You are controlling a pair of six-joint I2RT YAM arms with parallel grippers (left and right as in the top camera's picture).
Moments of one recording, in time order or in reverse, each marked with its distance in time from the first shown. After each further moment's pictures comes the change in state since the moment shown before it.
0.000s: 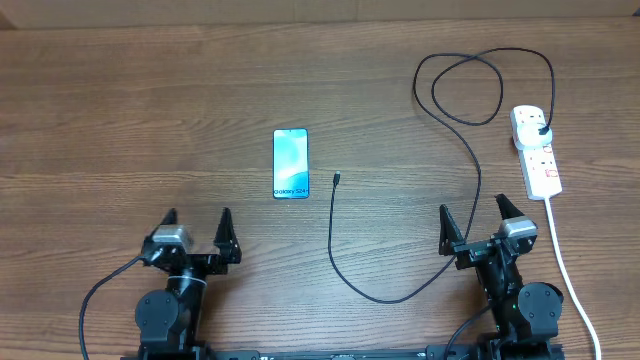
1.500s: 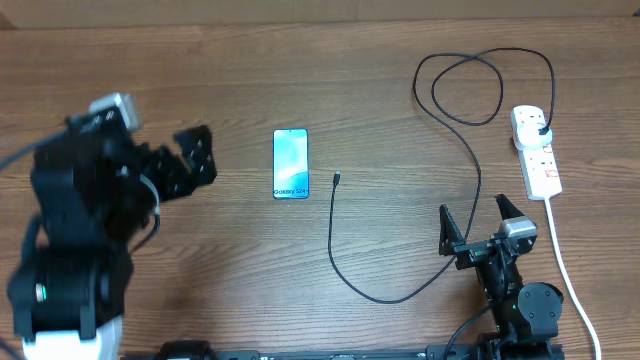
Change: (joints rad) left arm 0.000 1.006 1.371 -0.871 0.118 -0.162; right arm 0.000 0.000 0.000 0.000 0.000 0.000
